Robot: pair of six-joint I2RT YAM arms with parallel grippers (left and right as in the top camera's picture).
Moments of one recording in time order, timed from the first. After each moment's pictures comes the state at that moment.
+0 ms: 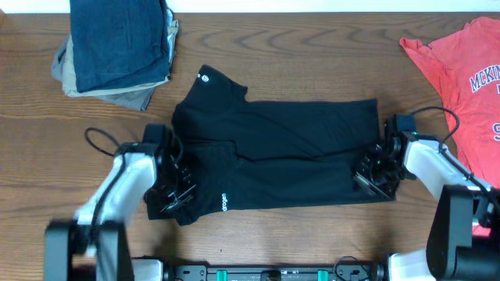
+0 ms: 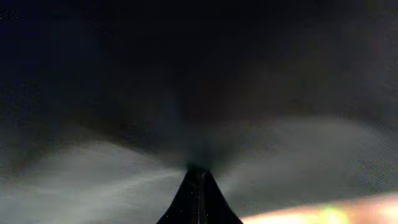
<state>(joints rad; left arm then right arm) -0.04 1.43 0.73 -0.95 0.31 -0.61 -0.07 1.61 0.78 -0.87 -0.22 0.56</state>
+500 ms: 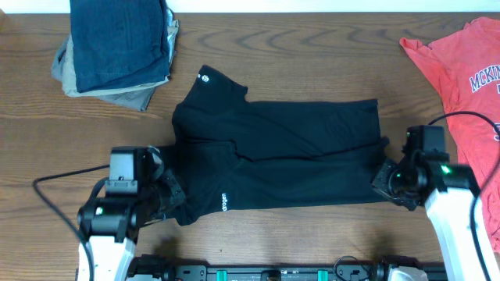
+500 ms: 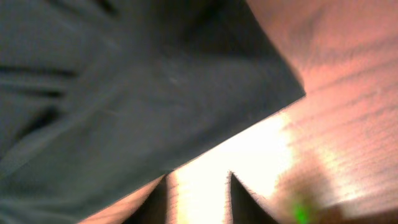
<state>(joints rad) -0.04 0.85 0.74 -0.98 0.30 -0.61 -0.07 1.09 0.80 -1.03 -0.12 0.54</state>
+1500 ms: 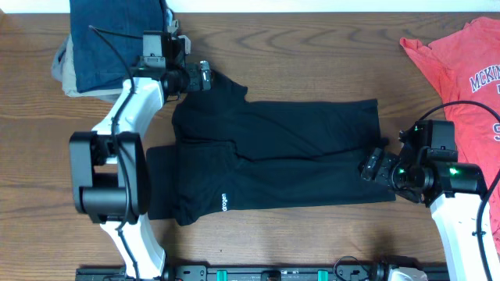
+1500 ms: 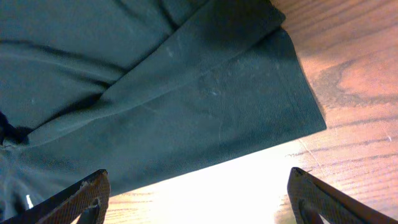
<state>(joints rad) -0.04 2.01 1.42 -0.36 0.30 -0.19 -0.07 1.10 0.85 -1.02 -0.19 0.39</state>
